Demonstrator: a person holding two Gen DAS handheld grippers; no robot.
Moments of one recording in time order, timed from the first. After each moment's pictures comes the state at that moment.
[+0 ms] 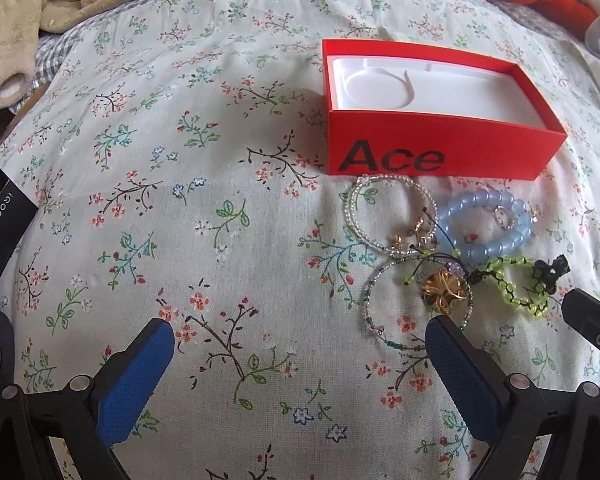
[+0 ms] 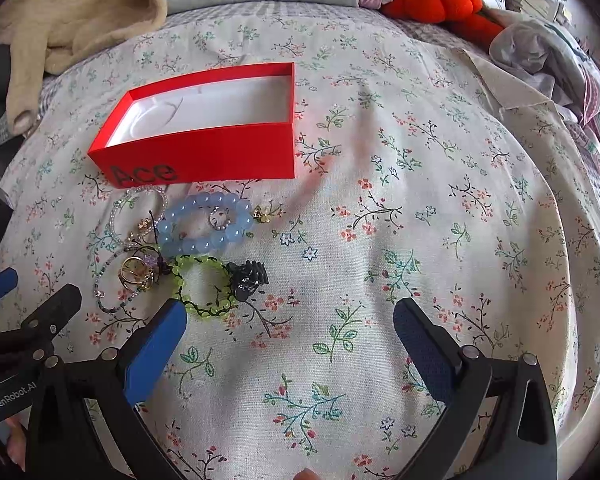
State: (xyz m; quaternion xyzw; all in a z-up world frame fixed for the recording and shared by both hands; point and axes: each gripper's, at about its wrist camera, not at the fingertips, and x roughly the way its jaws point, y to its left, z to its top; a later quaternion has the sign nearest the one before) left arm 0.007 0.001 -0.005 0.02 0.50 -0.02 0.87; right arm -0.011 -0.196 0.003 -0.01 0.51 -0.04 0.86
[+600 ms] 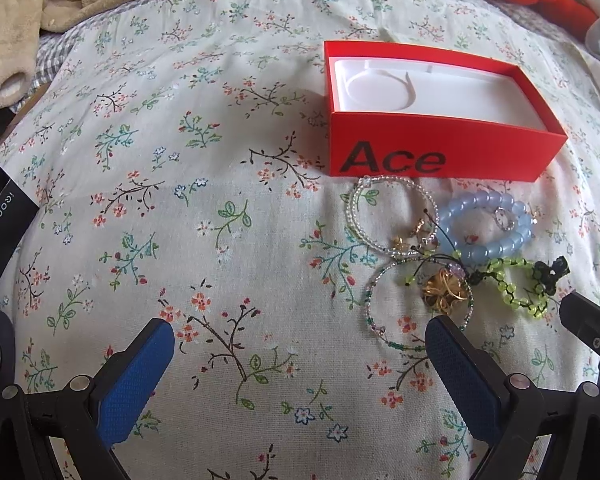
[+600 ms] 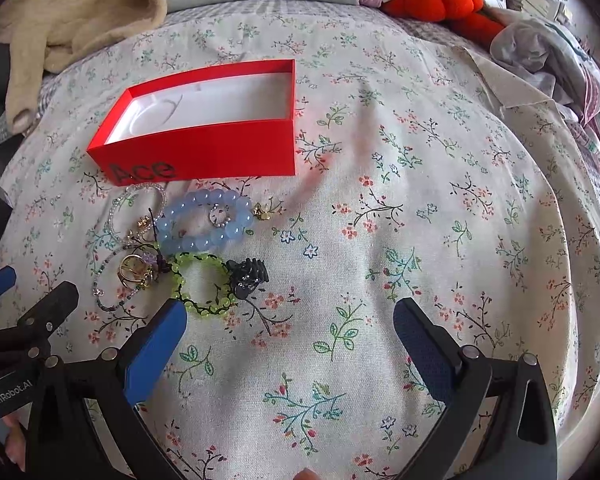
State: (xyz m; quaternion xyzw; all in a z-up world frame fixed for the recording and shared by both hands) left arm 0.008 0.004 -0.003 0.02 0.50 -0.02 0.87; right arm -0.011 -0.195 0.001 -0.01 0.51 -0.04 0.86
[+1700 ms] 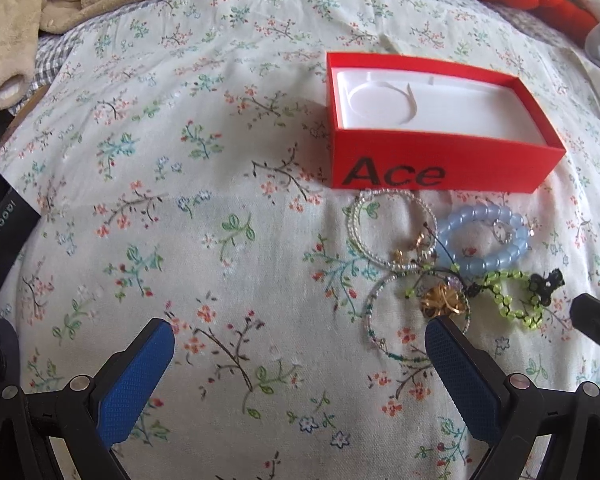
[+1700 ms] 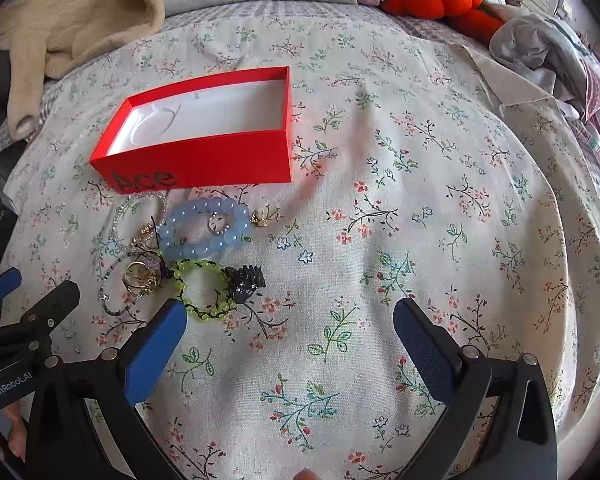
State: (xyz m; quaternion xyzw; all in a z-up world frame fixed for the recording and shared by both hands) left arm 0.016 0.008 0.006 0.01 0.49 -0.03 0.87; right arm -0.009 -0.203 0.011 0.01 0.51 -0.03 0.86
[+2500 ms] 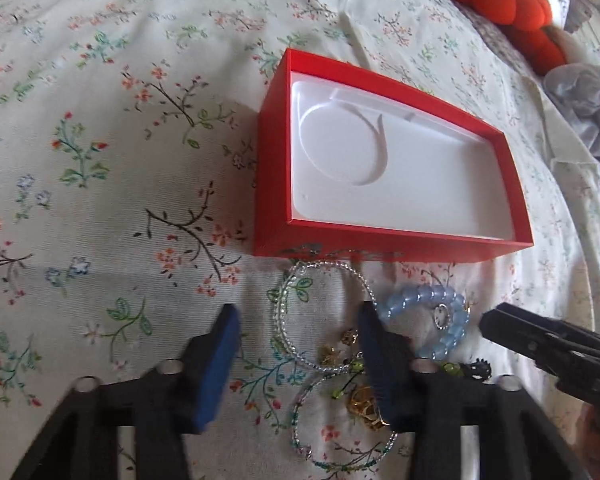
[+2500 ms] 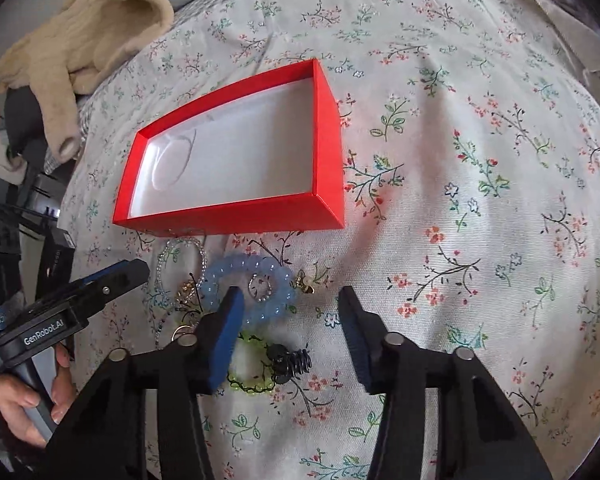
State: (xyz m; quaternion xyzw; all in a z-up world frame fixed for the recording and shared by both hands) left arm 0.108 0.016 -0.020 -0.14 0.57 -0.17 0.79; right arm 0.073 -0.225 -0.003 0.13 0.58 0.10 0.80
